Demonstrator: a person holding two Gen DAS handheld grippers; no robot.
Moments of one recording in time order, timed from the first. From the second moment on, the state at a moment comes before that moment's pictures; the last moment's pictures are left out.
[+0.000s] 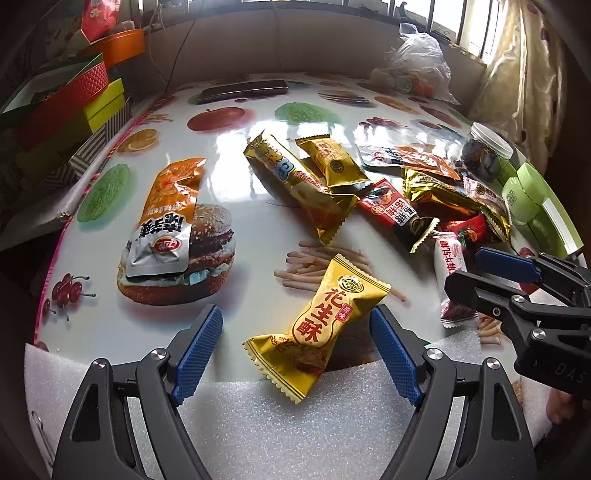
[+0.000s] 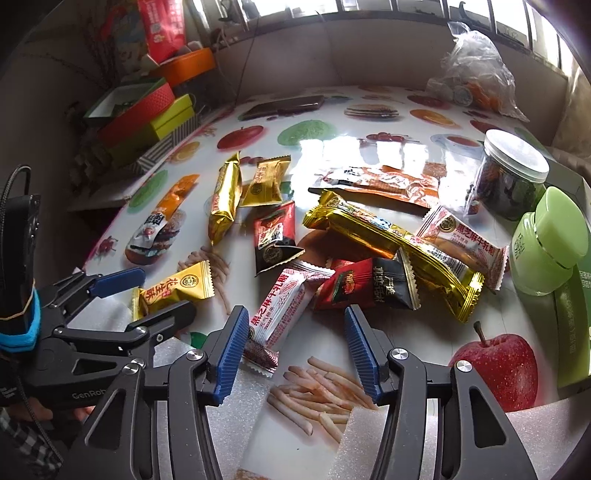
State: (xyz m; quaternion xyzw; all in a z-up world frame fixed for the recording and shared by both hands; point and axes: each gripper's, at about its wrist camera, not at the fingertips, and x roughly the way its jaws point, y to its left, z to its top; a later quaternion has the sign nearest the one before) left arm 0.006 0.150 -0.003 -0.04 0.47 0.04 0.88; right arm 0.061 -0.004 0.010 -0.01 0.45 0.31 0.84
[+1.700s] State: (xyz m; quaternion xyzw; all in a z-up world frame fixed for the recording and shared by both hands) left arm 0.006 0.123 0.036 -0.06 0.44 0.02 0.90; right arm 0.054 -0.041 0.038 0.02 0.41 0.28 0.87
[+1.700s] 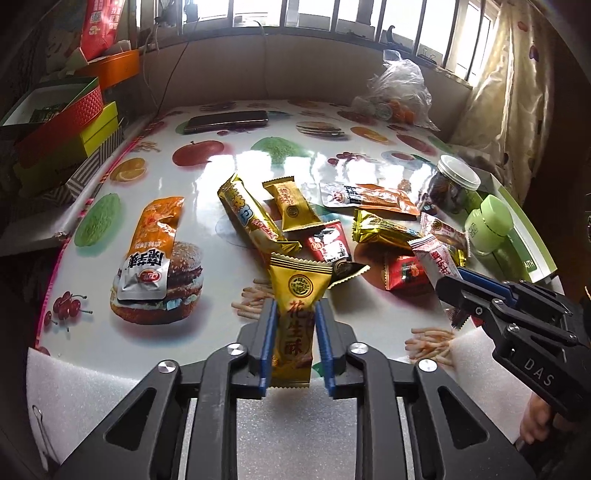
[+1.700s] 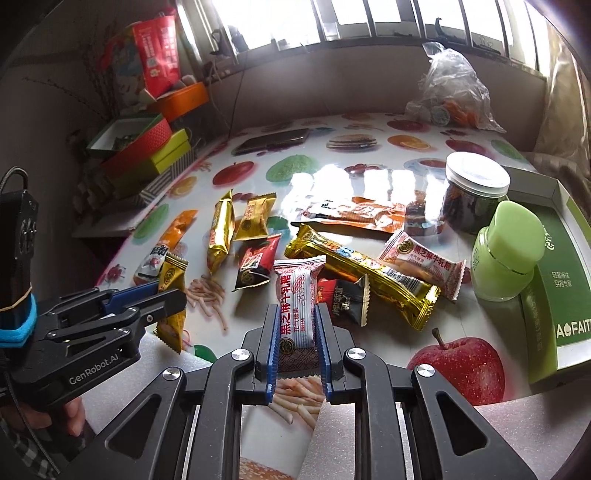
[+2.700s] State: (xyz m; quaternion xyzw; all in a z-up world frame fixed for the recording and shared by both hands) left arm 0.020 0.115 0.004 -0.04 0.48 0.04 0.87; right arm 0.051 -0.061 0.041 0.04 0.41 0.27 0.87
